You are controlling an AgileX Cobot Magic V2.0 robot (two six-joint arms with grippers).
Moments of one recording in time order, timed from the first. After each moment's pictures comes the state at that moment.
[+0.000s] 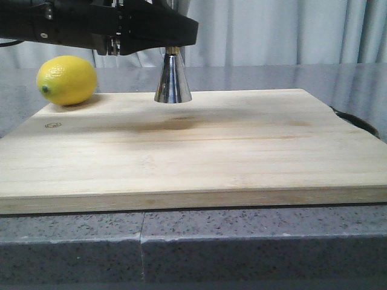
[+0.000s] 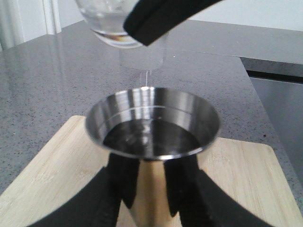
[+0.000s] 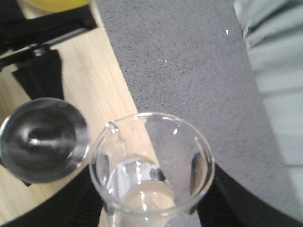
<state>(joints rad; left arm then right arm) -0.32 1.75 -1.04 -1.76 1.16 2.18 0.70 1.65 -1.79 -0.30 1.06 -0.54</state>
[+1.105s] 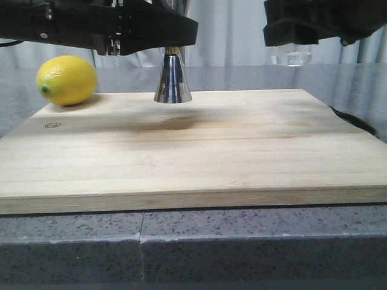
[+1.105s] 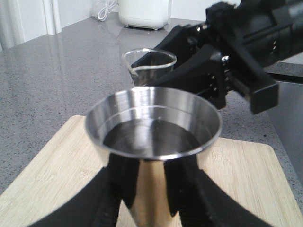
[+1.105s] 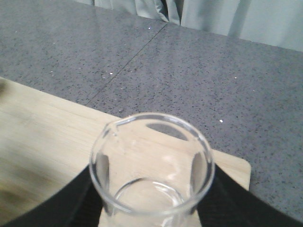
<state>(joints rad) -0.32 1.75 -1.04 -1.76 1.16 2.18 0.40 1.32 -0.69 0.15 -0.24 -0.26</state>
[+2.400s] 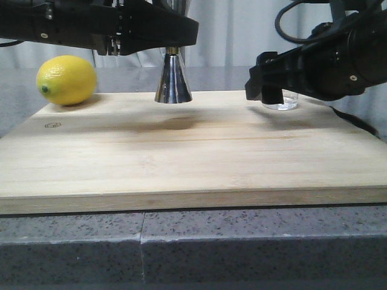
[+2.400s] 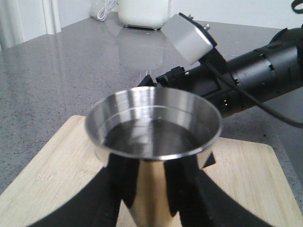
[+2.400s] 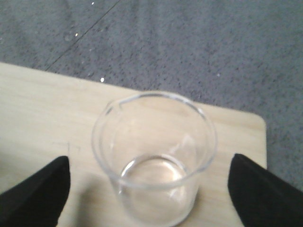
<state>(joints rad) -0.32 1.75 -1.04 -1.76 1.16 2.18 0.40 1.51 -0.67 0.24 -0.38 -0.26</state>
